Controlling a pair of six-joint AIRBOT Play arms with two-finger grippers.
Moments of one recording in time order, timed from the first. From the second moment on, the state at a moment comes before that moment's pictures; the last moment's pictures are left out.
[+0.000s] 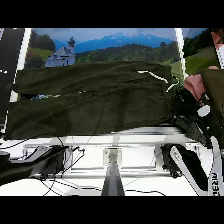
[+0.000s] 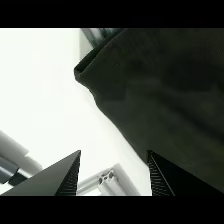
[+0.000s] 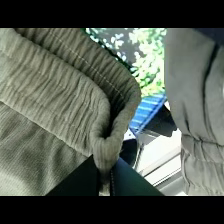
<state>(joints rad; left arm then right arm) 1.36 -1.08 0.80 1.45 -1.19 -1.20 -0.36 -0.82 0.40 -1.34 0.89 1.92</state>
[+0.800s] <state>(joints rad) 1.52 -1.25 0.72 1.17 -0.96 -1.11 -0.36 -0.82 0.40 -1.34 0.87 1.92</state>
